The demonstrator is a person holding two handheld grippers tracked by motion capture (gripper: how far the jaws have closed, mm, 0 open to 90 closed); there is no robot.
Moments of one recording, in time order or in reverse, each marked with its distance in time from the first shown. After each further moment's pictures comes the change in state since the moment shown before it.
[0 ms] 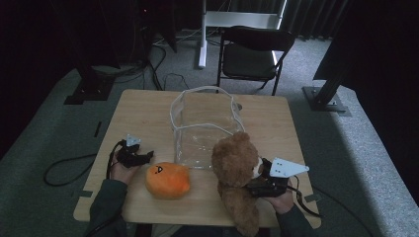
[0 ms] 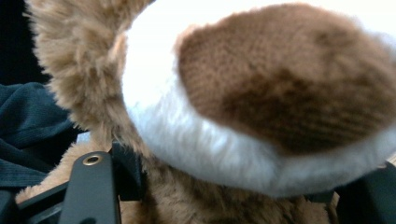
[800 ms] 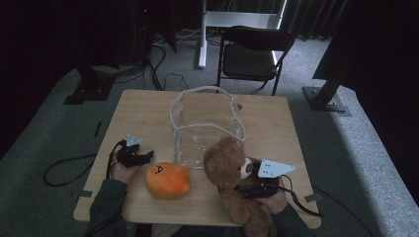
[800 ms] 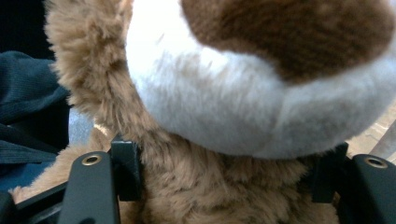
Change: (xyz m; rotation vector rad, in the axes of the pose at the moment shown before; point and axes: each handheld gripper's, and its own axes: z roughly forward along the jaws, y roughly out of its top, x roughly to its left) left arm 0.000 0.000 0.000 0.000 0.000 0.000; right arm -0.001 -0.017 0.020 0.102 0.000 0.005
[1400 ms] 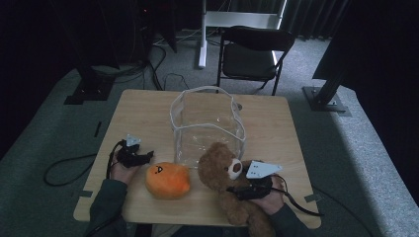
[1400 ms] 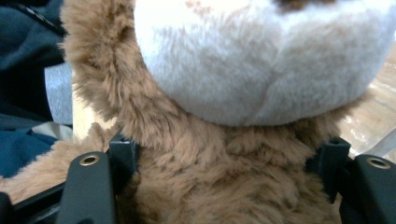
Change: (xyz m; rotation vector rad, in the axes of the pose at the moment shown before) left arm 0.000 0.000 0.000 0.000 0.000 0.000; right arm 0.003 -0.009 0.020 0.166 -0.043 -0.014
